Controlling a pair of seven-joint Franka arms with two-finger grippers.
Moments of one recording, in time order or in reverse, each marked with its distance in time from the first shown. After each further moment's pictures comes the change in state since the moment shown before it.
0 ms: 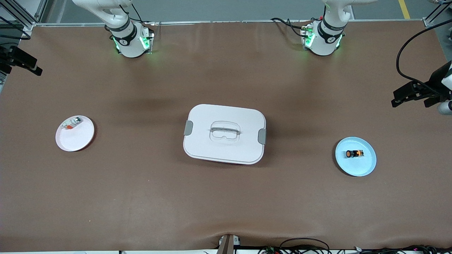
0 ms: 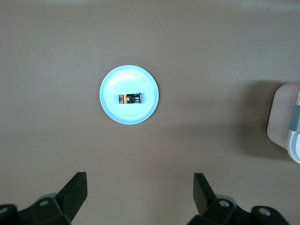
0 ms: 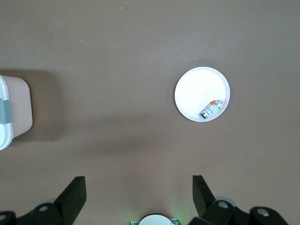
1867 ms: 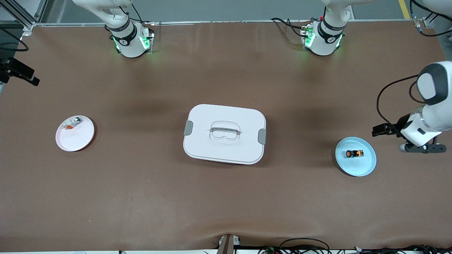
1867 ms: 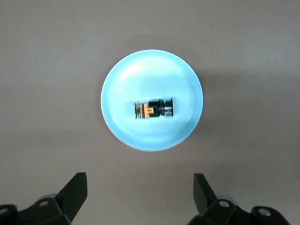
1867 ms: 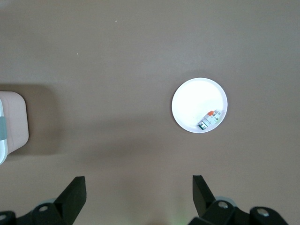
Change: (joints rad) left arm 0.115 0.204 0.009 -0.357 0.000 0.490 0.151; right arm -0.020 0.042 0.001 0.008 0.000 0.063 0.000
